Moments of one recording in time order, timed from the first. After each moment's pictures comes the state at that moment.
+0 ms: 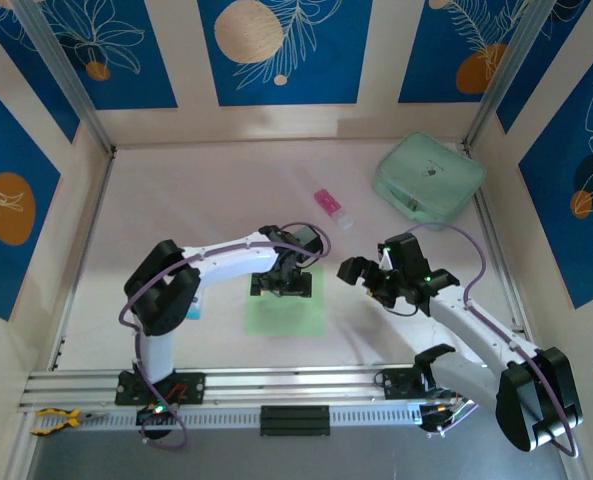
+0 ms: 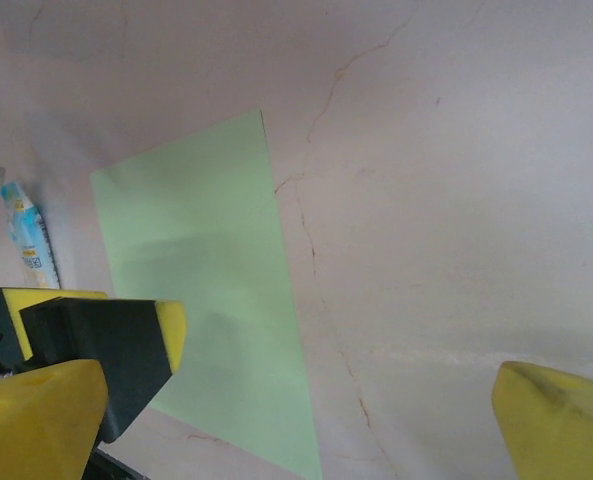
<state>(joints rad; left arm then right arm) -0.92 1.90 1.36 -0.97 -0.04 -0.87 0.37 1.00 0.53 -0.47 -0.38 0.83</state>
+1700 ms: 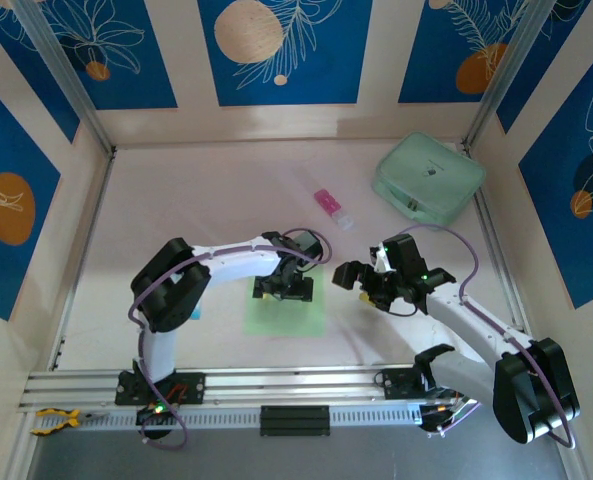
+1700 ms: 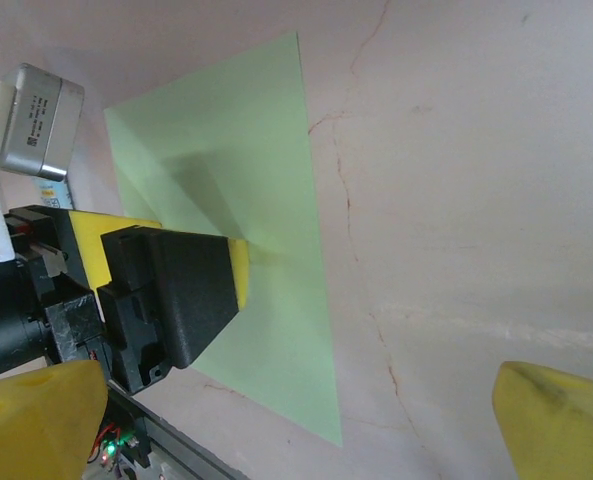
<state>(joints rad) -0.91 1.94 1.30 -0.86 -0.02 -0.81 0.37 1.05 0.52 -0.45 -0.50 0.79</state>
